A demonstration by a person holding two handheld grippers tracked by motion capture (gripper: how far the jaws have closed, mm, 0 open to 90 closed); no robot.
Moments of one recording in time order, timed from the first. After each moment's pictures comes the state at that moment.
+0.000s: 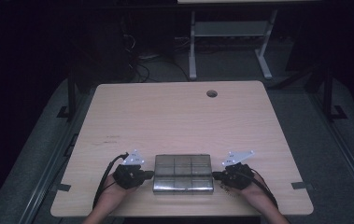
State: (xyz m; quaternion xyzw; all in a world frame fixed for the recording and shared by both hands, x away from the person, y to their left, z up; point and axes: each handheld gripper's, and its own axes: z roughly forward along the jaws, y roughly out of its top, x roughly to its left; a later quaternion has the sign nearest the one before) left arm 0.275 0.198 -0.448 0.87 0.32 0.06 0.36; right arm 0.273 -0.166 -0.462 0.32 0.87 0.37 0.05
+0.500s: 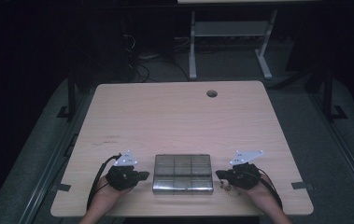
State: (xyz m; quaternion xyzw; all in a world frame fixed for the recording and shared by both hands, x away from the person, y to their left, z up) left arm 0.268 0.215 -0.442 0.87 0.33 0.06 0.37; right arm 0.270 -0.184 -0.455 0.32 0.86 0.40 0.05
